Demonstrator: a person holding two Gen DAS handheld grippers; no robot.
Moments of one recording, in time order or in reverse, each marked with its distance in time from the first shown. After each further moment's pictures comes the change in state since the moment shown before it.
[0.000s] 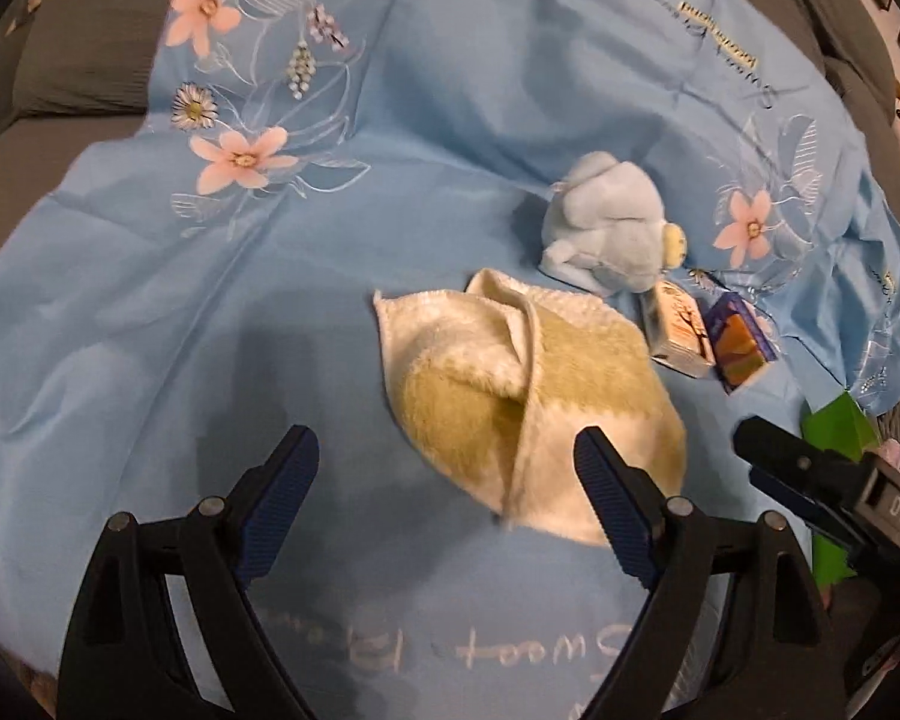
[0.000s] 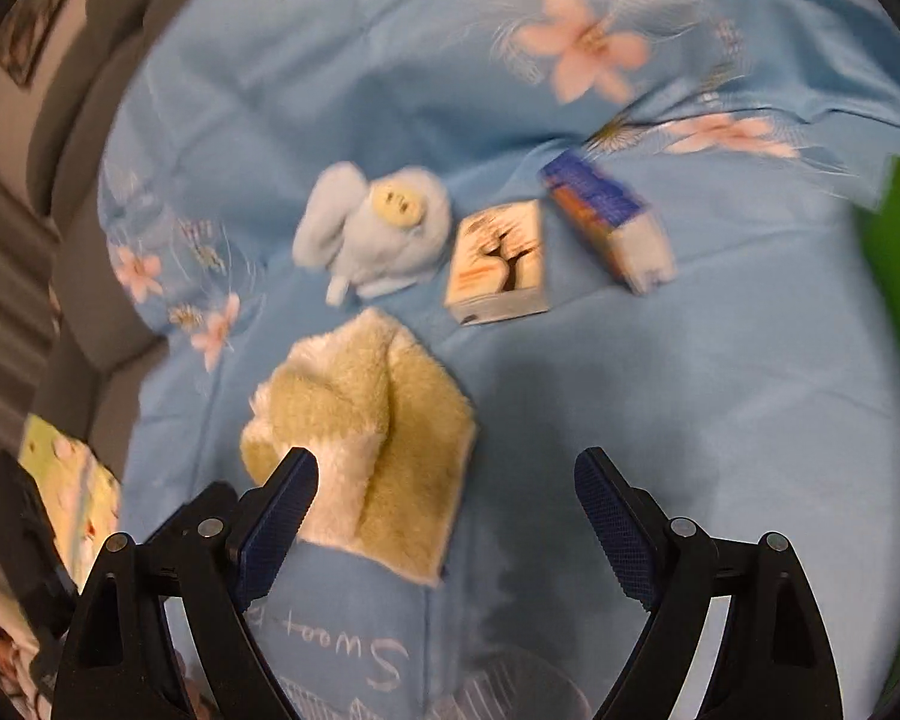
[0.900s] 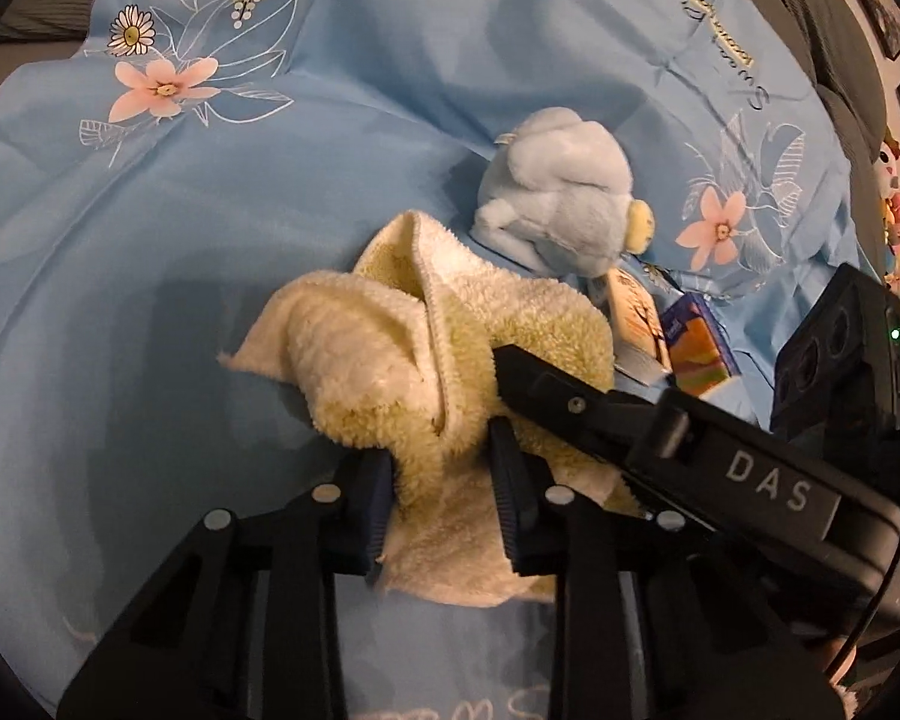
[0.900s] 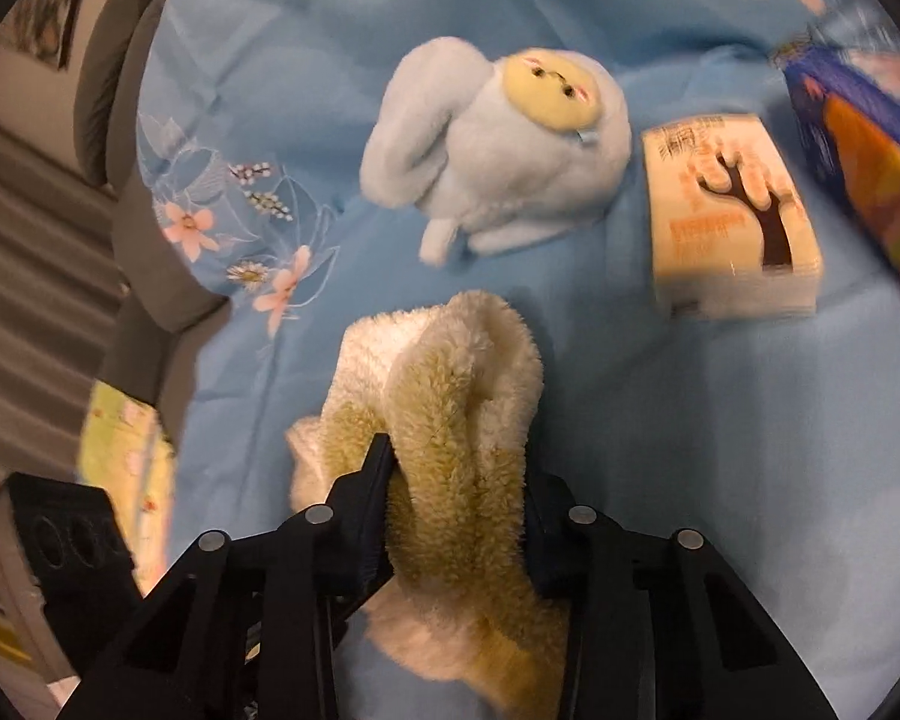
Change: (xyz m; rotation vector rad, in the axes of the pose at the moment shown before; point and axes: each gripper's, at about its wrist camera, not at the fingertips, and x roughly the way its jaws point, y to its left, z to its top) left arm 0.052 -0.017 0.000 -0.105 0.065 -0.175; right arm 0.077 0.023 0.015 0.002 0.137 0.276
